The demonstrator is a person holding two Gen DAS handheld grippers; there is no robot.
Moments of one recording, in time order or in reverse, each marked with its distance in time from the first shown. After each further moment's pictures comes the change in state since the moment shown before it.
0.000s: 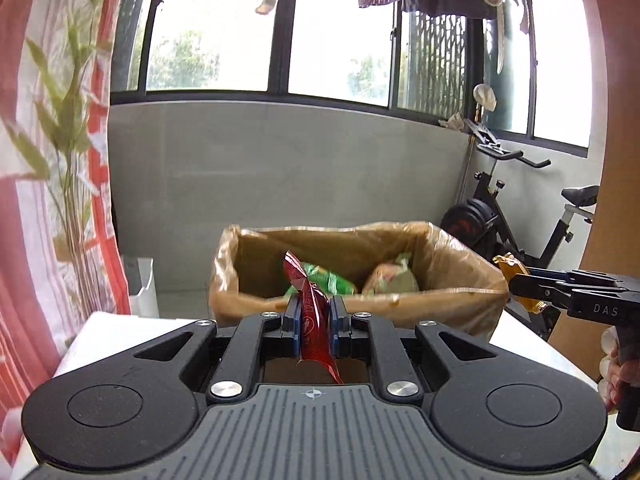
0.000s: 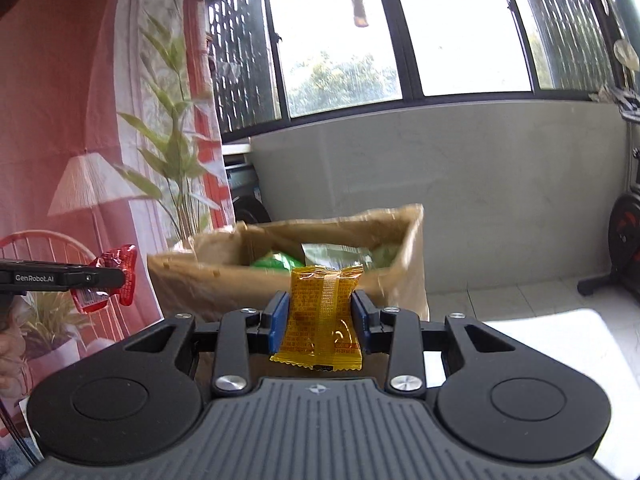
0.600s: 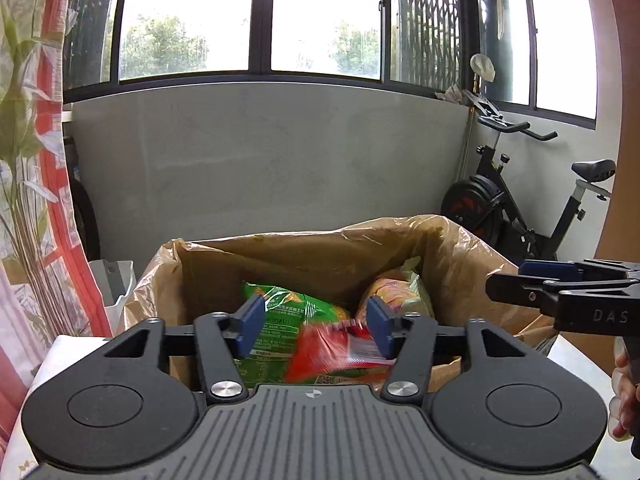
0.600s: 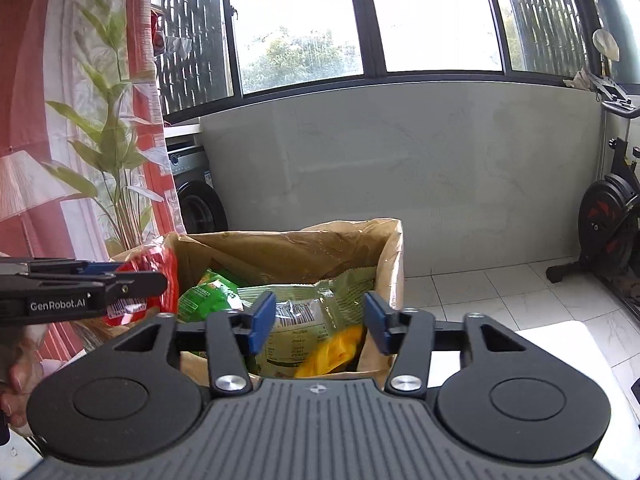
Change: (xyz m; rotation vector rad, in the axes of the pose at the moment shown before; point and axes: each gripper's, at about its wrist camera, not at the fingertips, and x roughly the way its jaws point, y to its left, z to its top) left arm 0.113 -0.026 0.013 0.039 0.071 -0.002; right arm 0.076 -0.020 0.015 0.066 0.091 -0.144
